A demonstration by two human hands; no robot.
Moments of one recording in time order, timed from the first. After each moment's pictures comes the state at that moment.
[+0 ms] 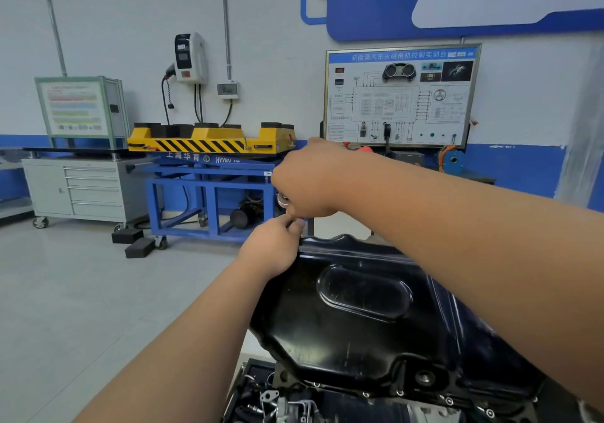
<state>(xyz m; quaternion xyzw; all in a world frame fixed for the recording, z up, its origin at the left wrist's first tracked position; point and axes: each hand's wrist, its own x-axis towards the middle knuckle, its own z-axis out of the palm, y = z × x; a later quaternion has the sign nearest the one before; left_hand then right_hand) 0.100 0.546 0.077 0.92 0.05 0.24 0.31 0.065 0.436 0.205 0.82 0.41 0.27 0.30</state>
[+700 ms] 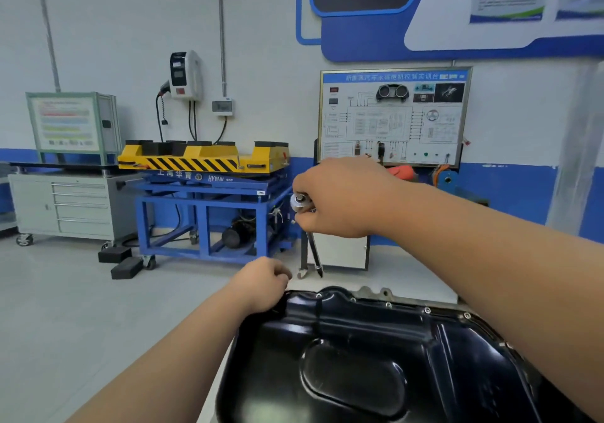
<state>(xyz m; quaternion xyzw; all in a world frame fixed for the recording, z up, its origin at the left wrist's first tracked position) 0.149 0.561 0.099 0.96 0.05 0.11 0.26 0.124 0.393 0.246 0.84 0.43 0.32 0.11</state>
